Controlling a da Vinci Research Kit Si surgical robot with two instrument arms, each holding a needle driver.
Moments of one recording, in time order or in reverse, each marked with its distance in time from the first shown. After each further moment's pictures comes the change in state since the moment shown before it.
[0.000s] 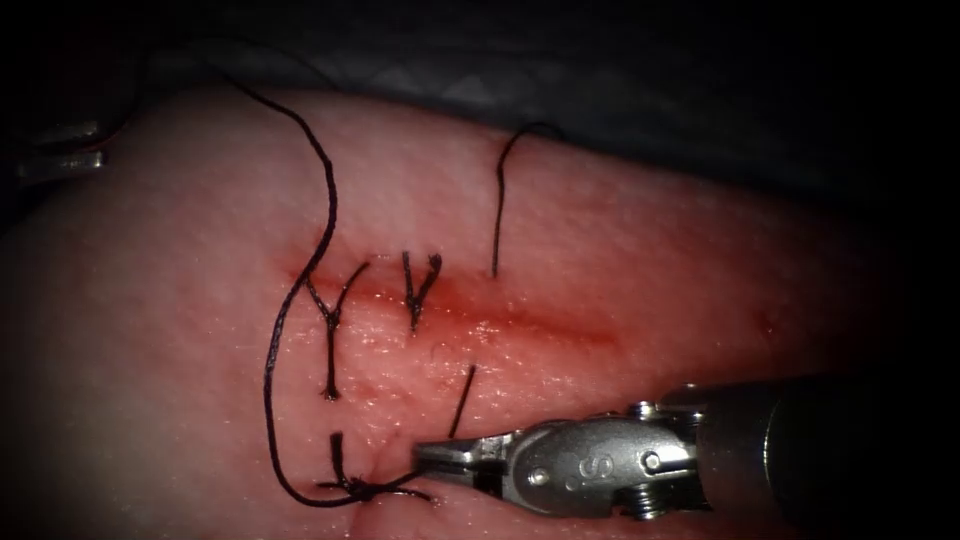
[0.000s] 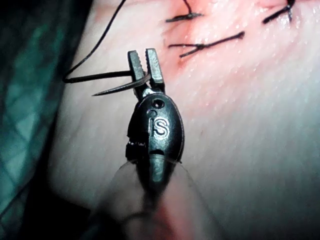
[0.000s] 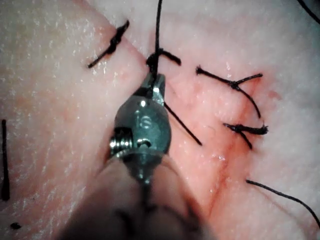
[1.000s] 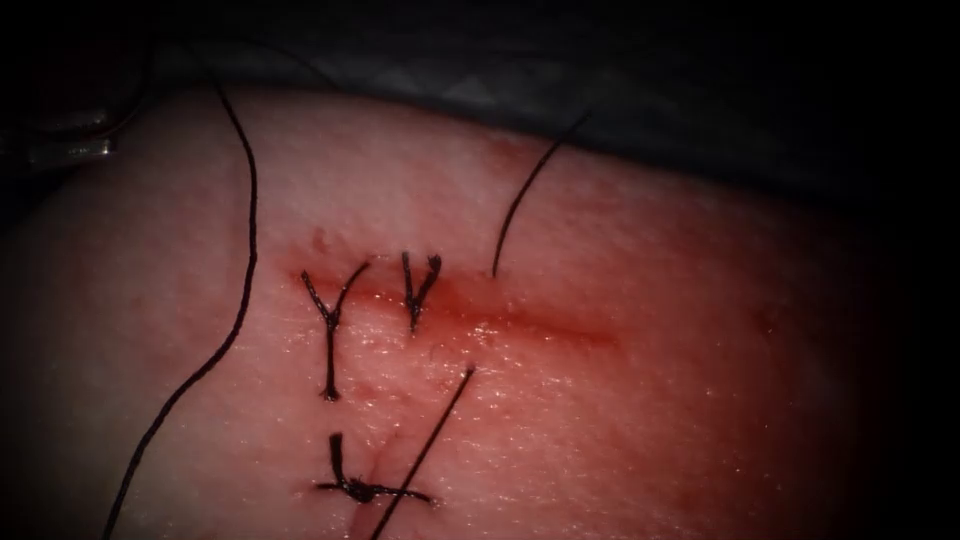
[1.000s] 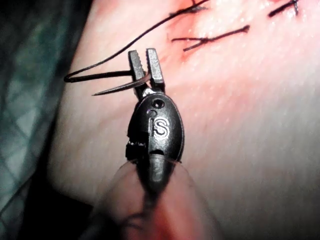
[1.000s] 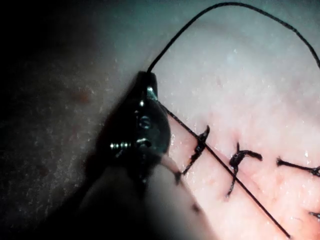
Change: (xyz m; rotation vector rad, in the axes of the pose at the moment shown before) right arm 0.010 -0.011 0.005 0.172 0.022 0.127; left arm -0.001 0.000 0.000 0.009 -0.008 0.004
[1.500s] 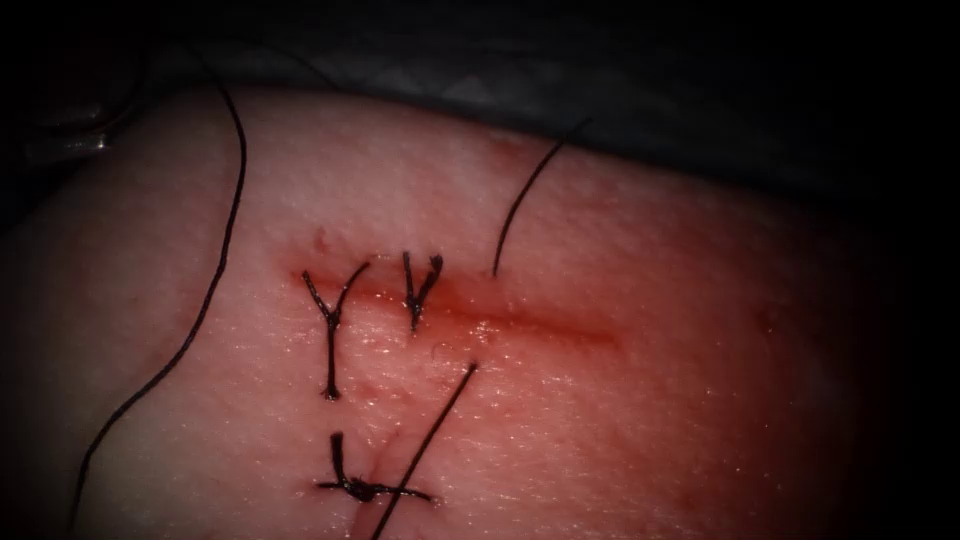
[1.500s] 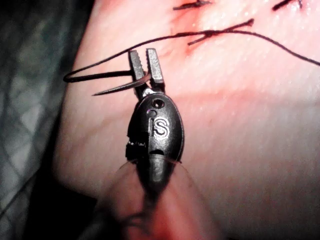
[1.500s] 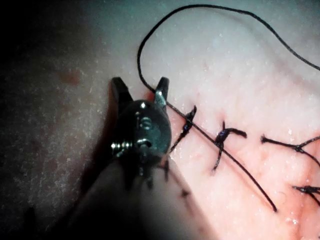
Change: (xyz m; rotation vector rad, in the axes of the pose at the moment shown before) right arm 0.000 0.001 -0.006 -0.109 0.018 -0.007; left arm 0.000 -0.001 -0.001 0.009 -0.008 0.014
